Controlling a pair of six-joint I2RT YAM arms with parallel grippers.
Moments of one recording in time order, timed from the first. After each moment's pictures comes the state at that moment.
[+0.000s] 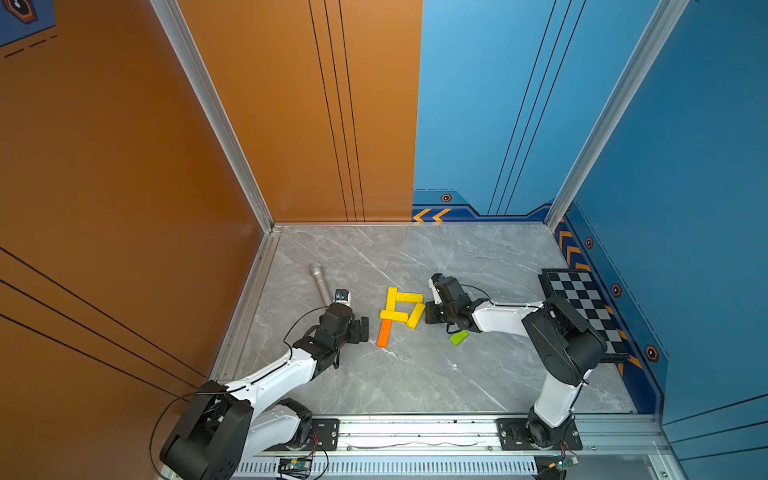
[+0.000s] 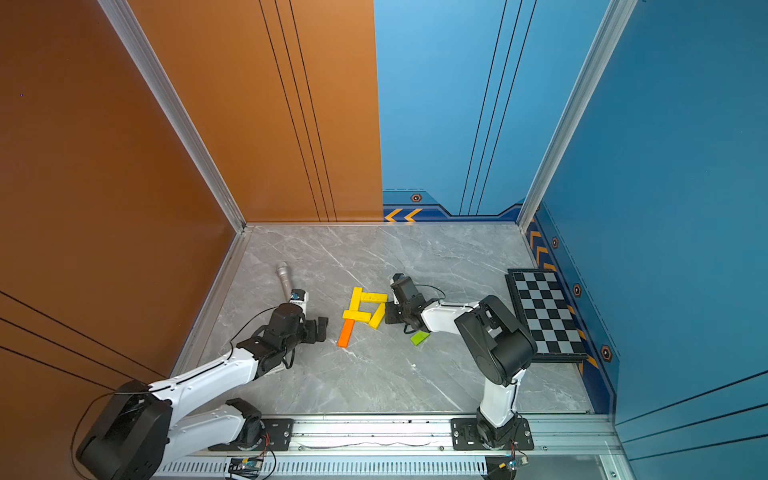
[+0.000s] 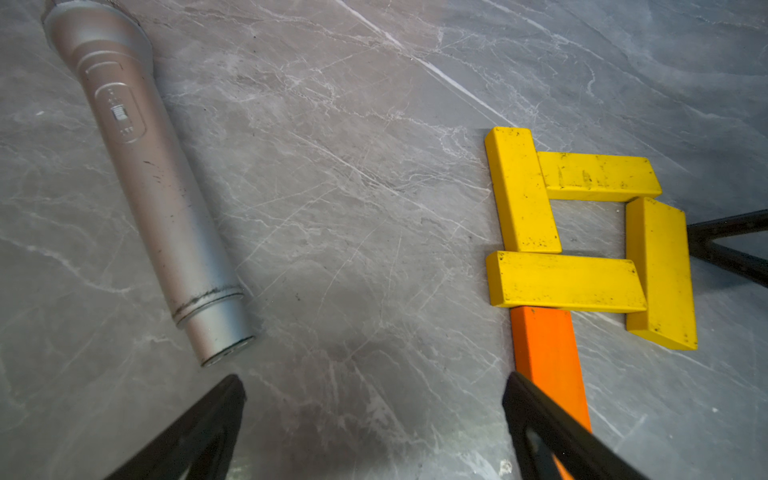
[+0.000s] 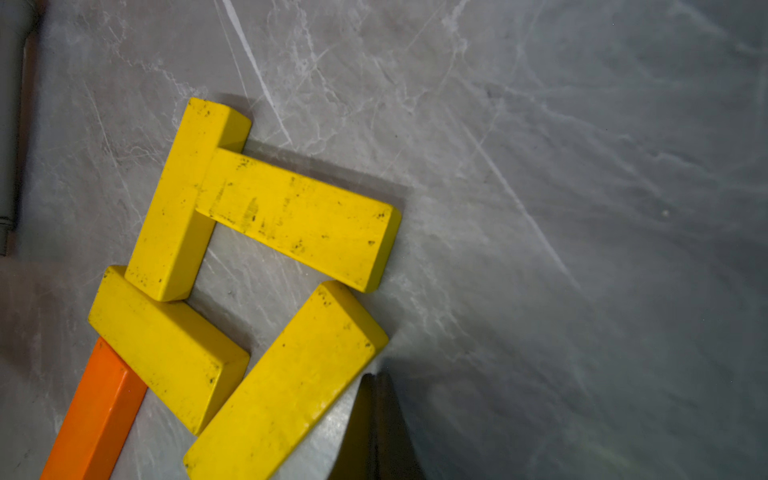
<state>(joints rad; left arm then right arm) -0.47 1.14 0.41 0.01 -0.20 -0.34 0.61 1.81 0.90 0.03 -0.08 0.46</state>
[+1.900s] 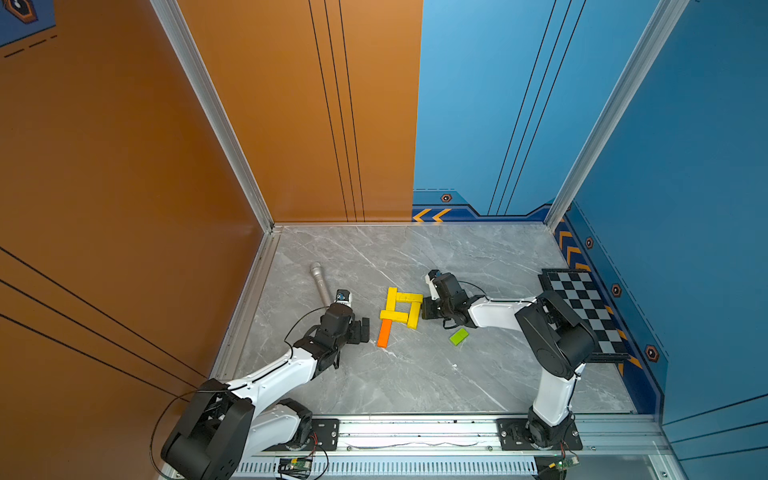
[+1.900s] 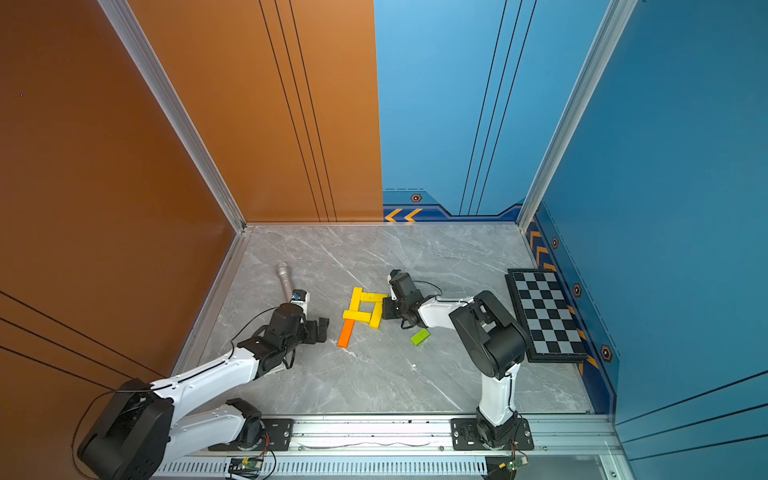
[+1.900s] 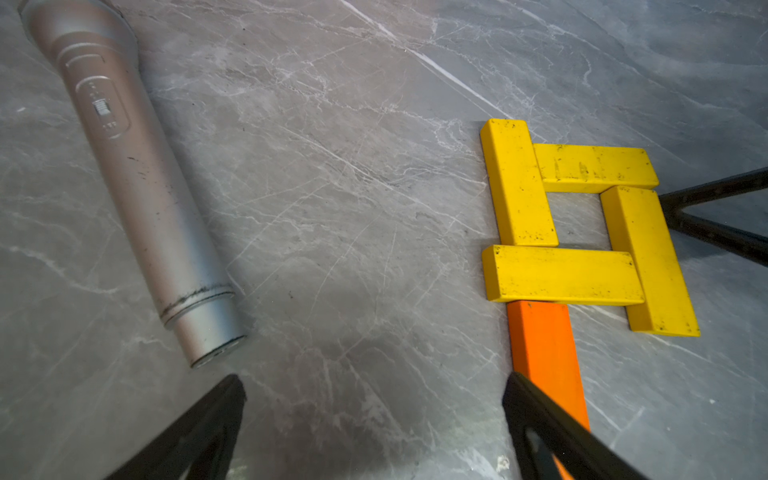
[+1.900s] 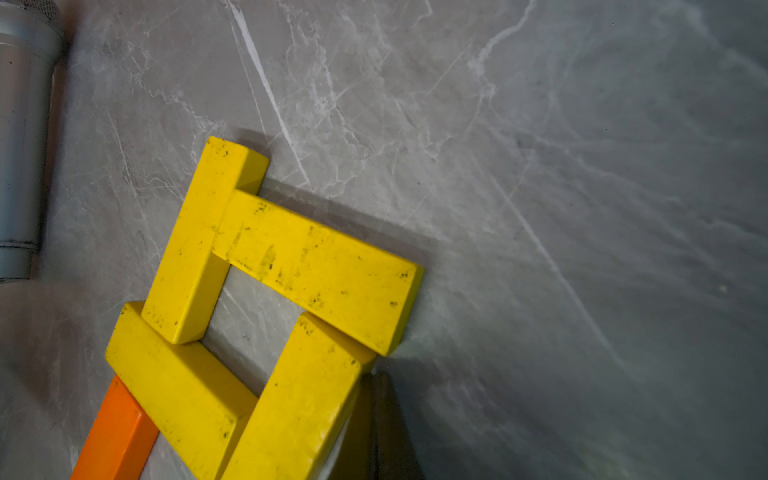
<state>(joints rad) -0.47 1.15 0.41 0.02 -0.18 -0.34 0.60 1.87 0.95 0.07 -0.11 0.45</state>
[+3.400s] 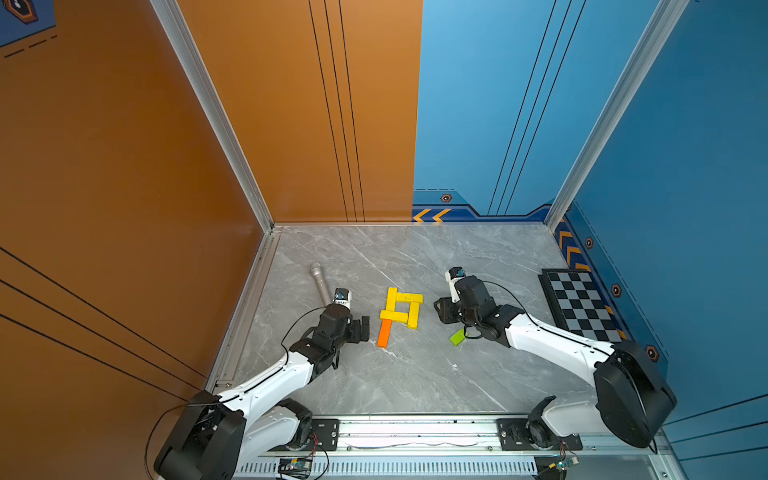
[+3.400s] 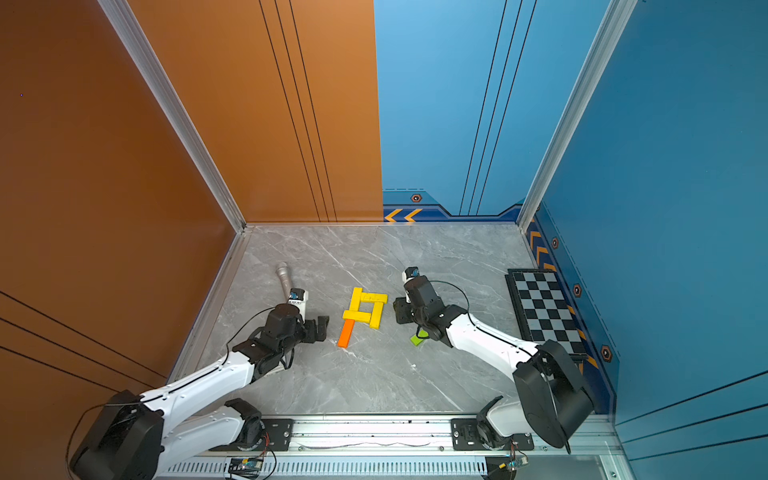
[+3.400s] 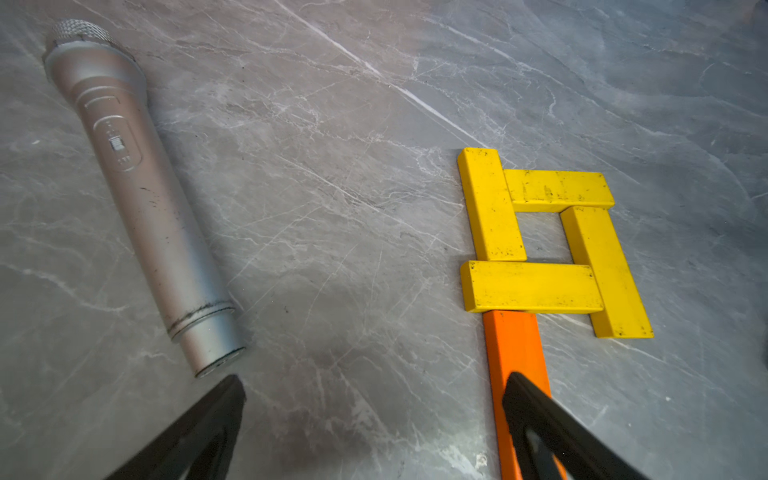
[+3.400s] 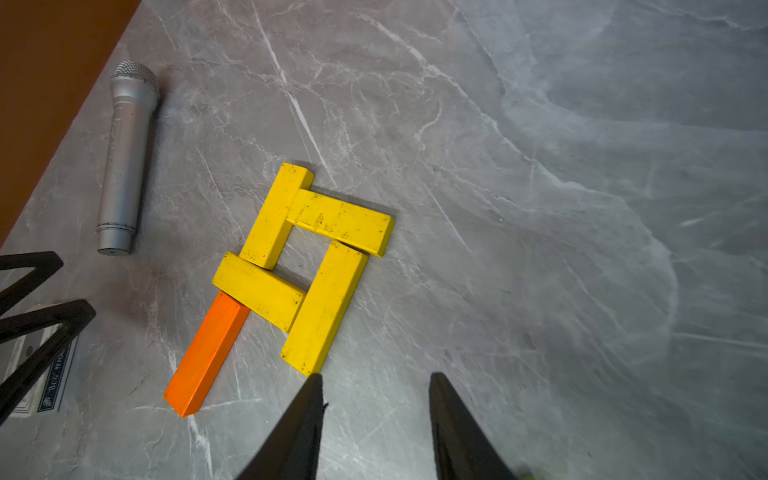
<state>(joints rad) -0.48 1.07 0.39 0.02 -0.17 -0.32 0.63 1.37 0.80 -0.21 0.06 0.46</state>
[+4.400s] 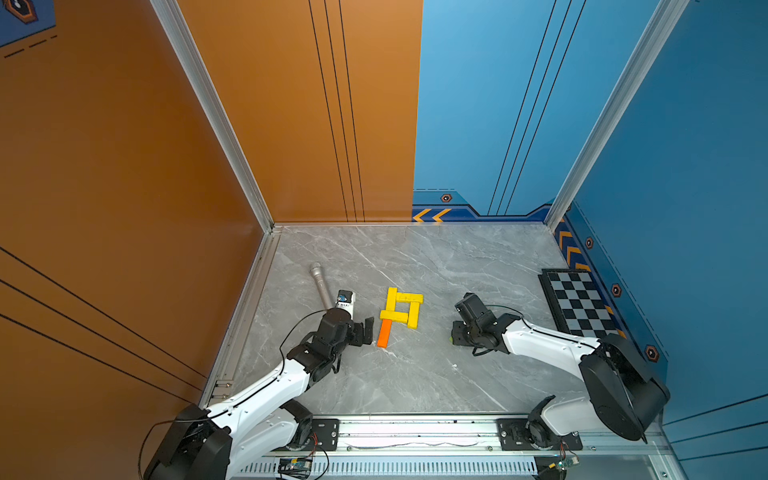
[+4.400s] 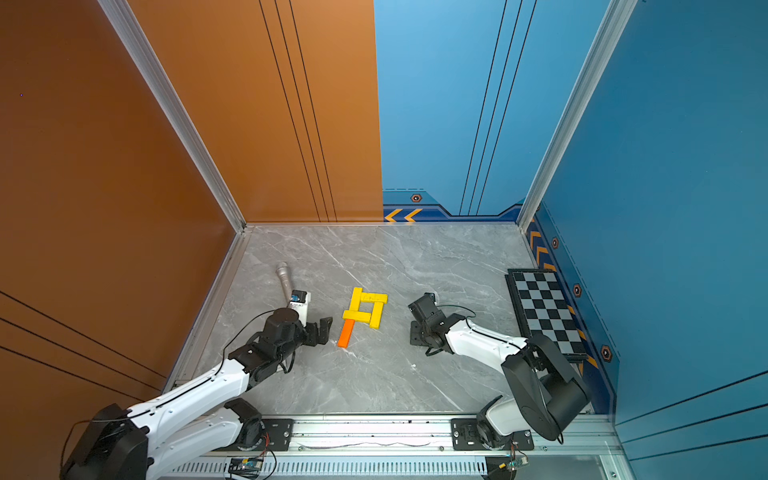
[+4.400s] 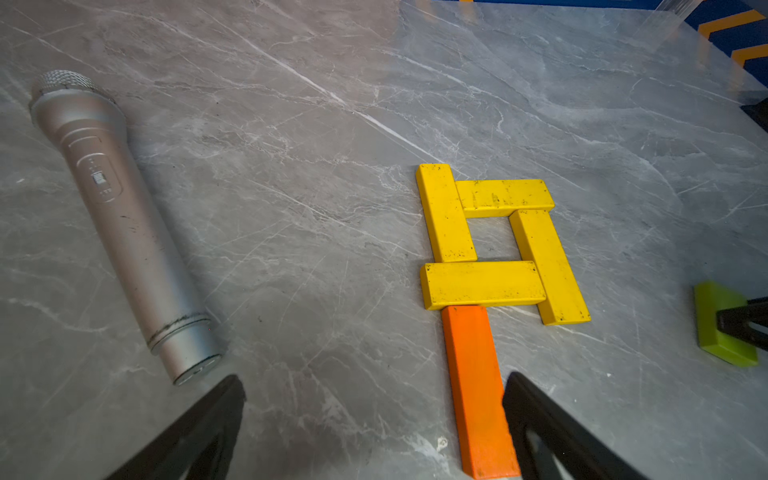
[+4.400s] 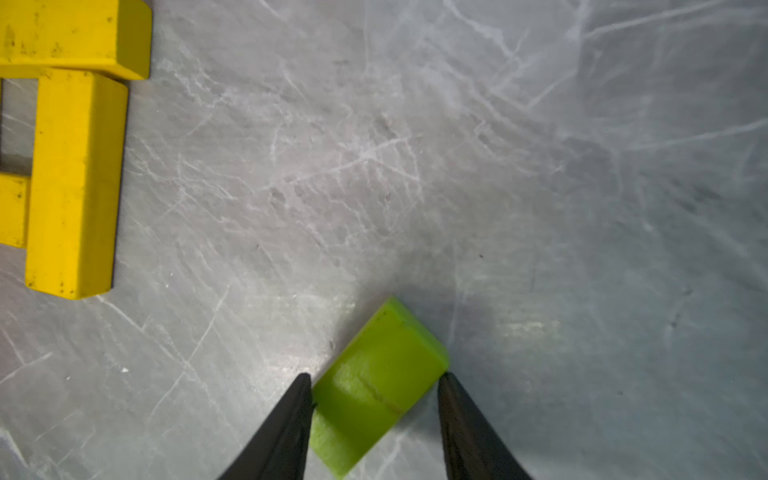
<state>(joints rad) -0.54 1.00 0.38 0.02 -0.18 -0.32 0.61 1.46 0.68 -0.34 0.09 0.63</state>
